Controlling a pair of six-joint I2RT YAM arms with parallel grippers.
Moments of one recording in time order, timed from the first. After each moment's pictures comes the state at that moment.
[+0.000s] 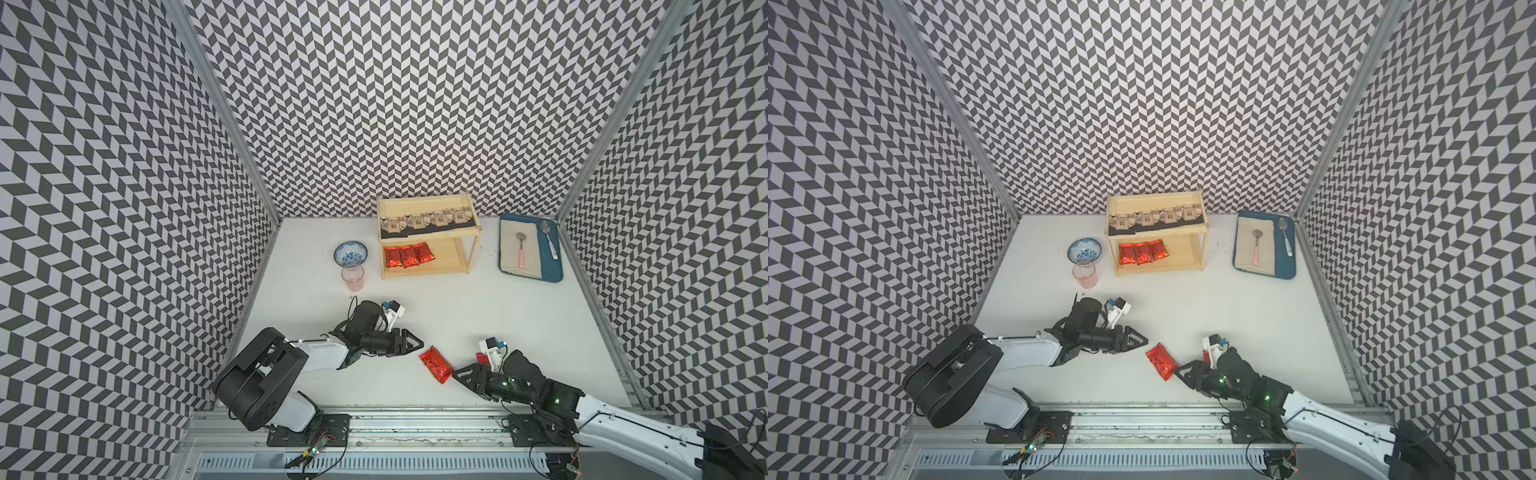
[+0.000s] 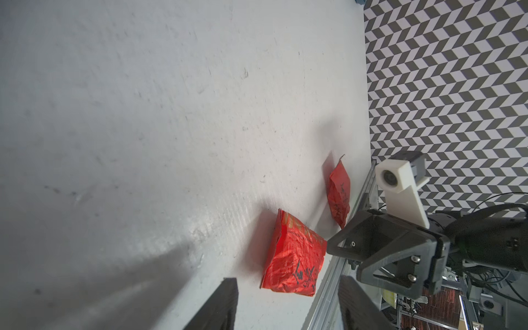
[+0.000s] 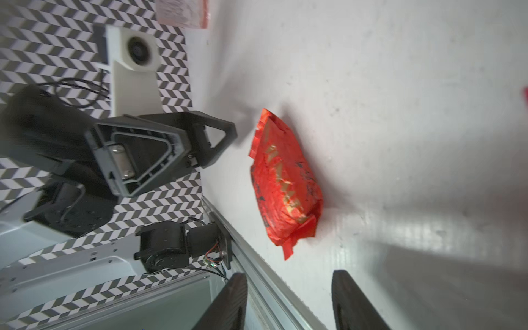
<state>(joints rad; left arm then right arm) -0.62 1.47 0.42 0.36 0.72 -0.76 0.95 0.66 0.00 0.08 -0.23 1.28</state>
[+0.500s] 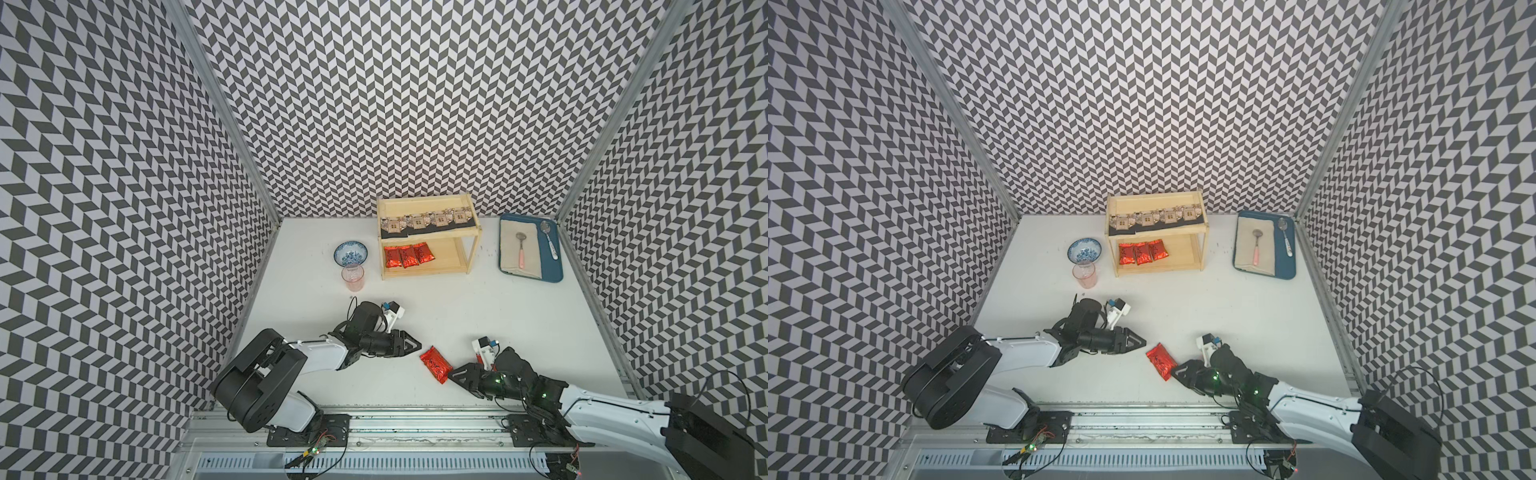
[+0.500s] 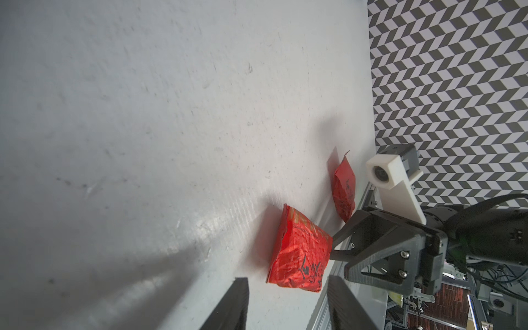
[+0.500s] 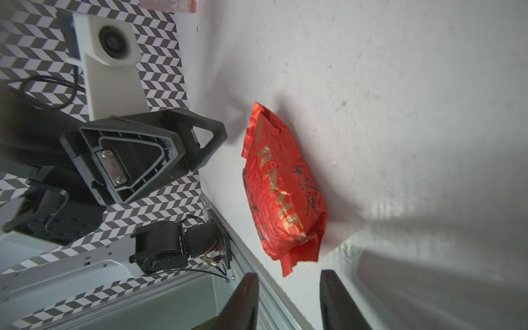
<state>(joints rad) -0.62 1.46 0.41 0.34 0.72 -0.73 0.93 0.91 0.00 0.36 -0.27 1.29</state>
